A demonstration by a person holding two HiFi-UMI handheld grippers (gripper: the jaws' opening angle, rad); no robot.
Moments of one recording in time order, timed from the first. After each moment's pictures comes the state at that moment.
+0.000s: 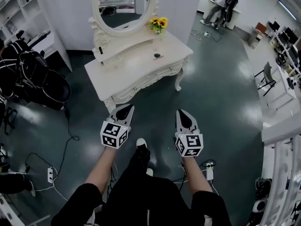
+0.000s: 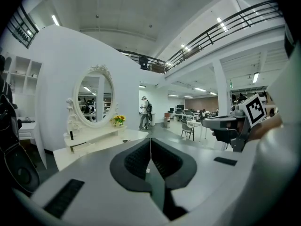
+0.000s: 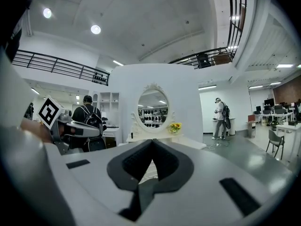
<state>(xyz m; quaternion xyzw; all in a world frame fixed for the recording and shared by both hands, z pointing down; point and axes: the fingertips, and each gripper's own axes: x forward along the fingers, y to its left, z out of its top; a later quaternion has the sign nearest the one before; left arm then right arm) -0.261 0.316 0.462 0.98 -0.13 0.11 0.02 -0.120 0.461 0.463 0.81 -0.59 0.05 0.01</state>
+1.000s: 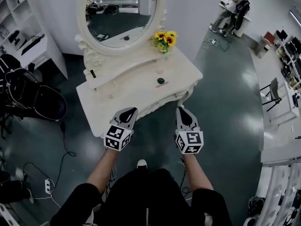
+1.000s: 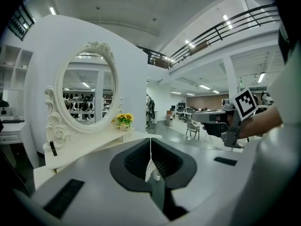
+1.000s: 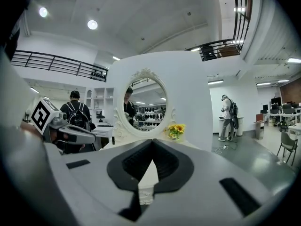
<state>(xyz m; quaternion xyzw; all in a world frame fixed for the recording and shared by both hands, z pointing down) -0.080 0.107 0.486 0.98 -0.13 0.13 0.02 0.069 0.218 0.470 0.80 -0.60 0.06 0.02</state>
